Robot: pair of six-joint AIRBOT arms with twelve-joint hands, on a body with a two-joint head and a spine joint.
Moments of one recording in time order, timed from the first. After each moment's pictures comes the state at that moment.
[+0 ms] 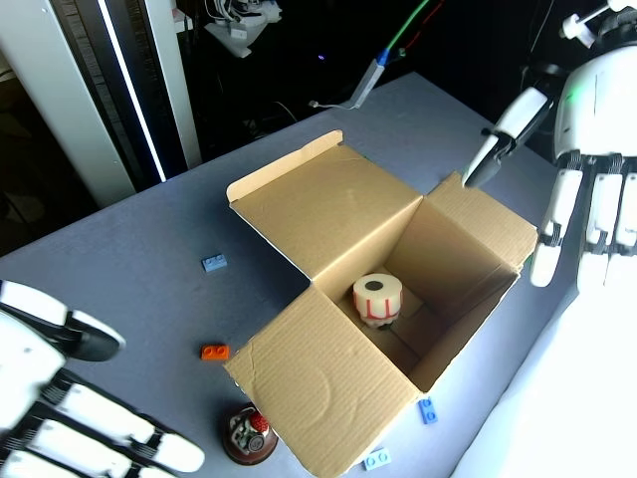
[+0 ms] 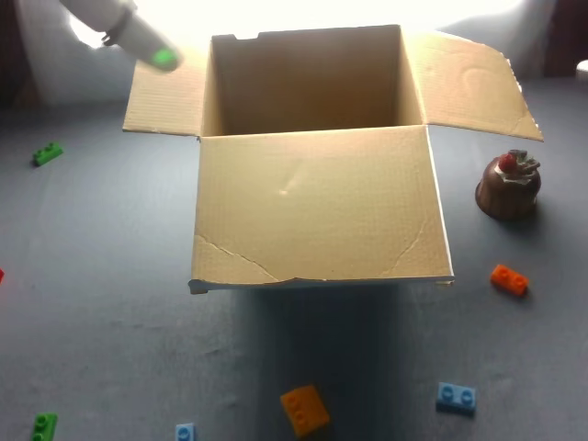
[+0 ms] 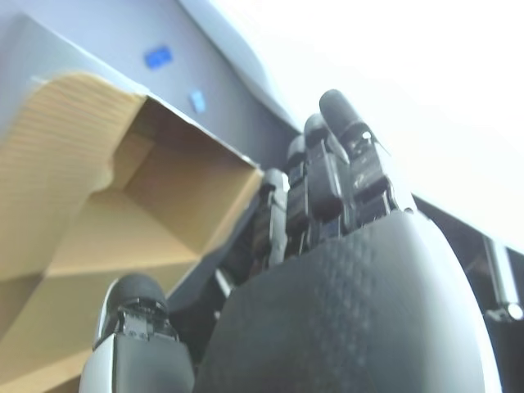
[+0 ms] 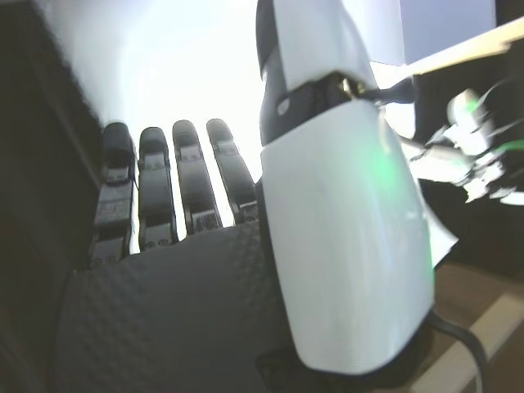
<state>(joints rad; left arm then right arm) -0.26 -1.24 1.85 2.27 -0.88 -0.56 -0.36 -0.69 1.01 0.34 0.29 -0.84</state>
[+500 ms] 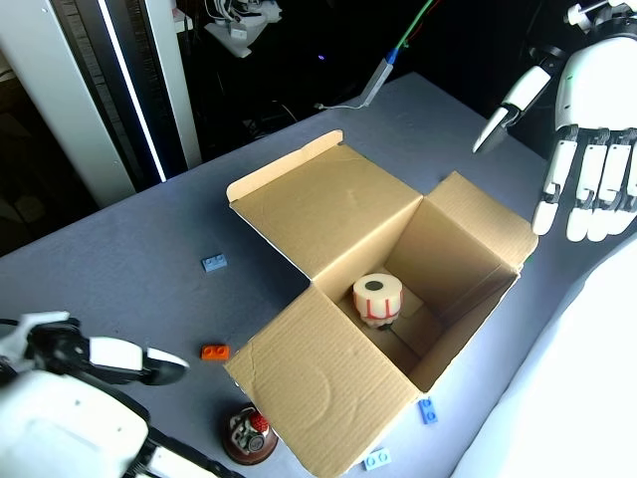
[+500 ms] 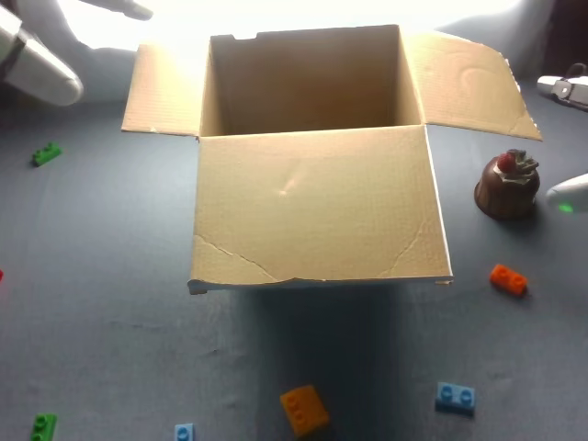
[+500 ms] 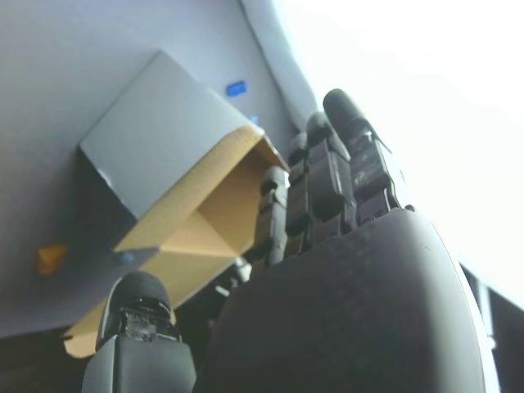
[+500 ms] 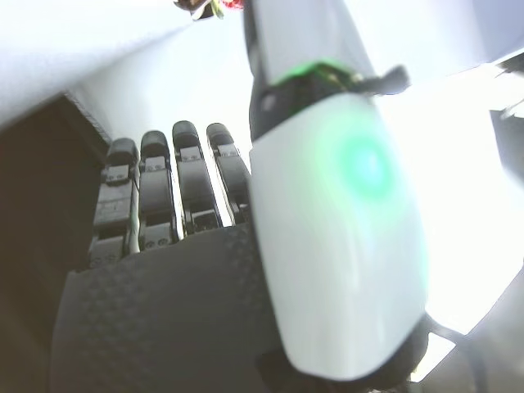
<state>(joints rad) -0.26 -1.11 1.85 2.32 -0.94 -0.63 -0.40 -0.94 1.27 0.39 0.30 -0.58</state>
